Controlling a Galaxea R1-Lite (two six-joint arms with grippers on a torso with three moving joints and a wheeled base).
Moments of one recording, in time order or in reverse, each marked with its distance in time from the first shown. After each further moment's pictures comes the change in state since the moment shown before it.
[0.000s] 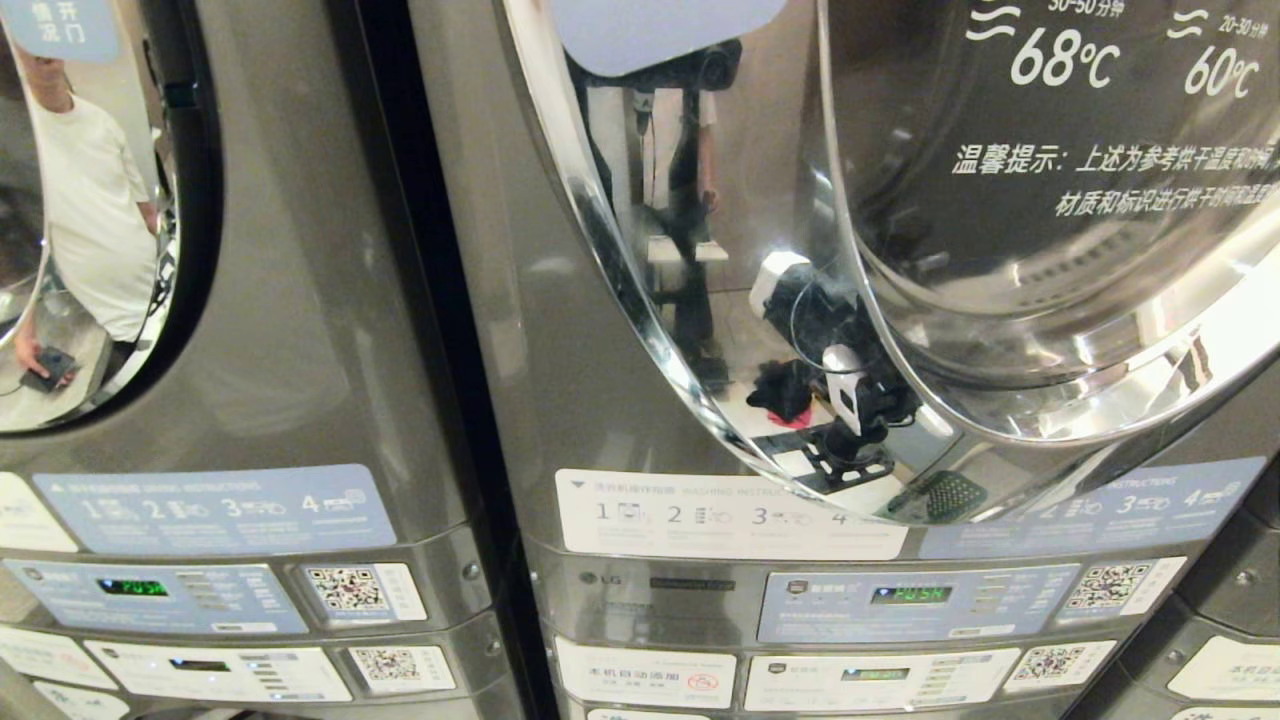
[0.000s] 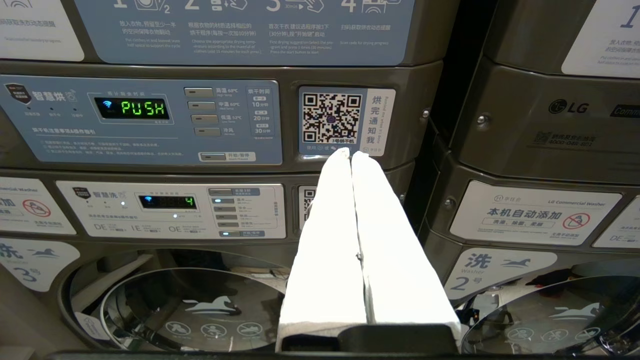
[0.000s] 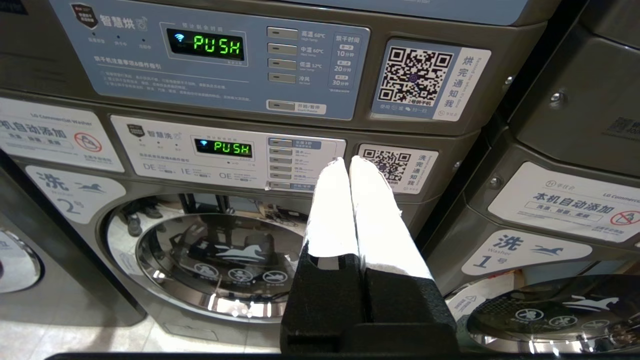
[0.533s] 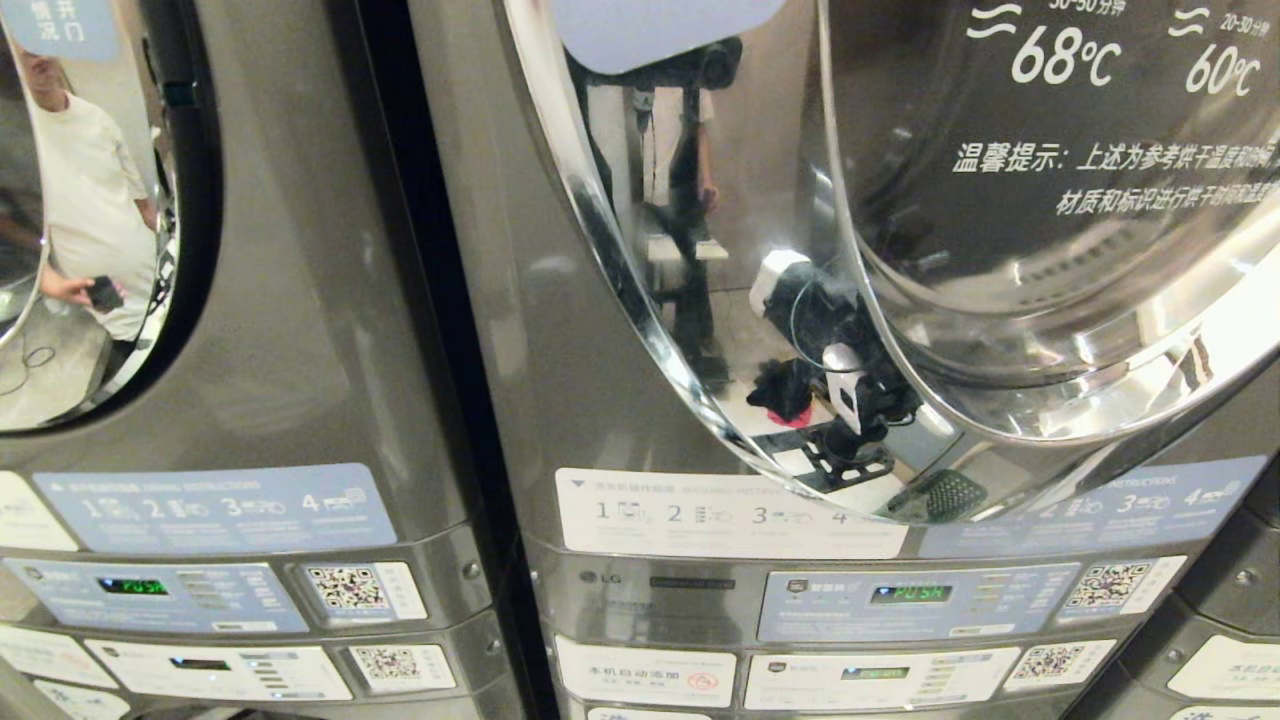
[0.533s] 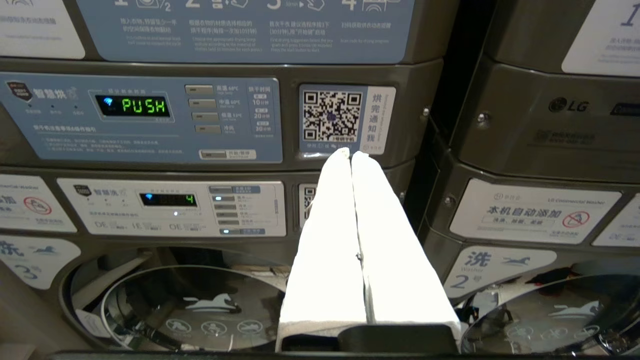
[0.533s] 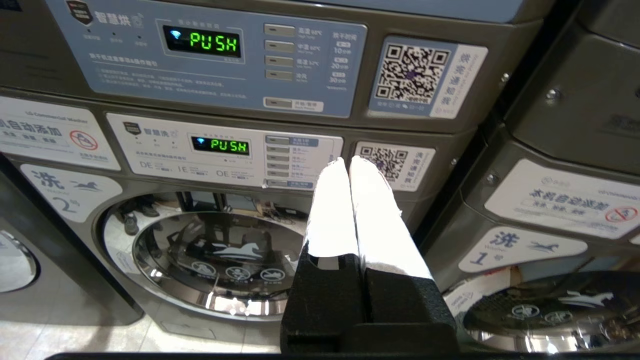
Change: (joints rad) left arm 0.000 0.000 0.000 -0.001 0.000 -0.001; right arm 0.000 -0.001 0.000 0.001 -0.013 -0.001
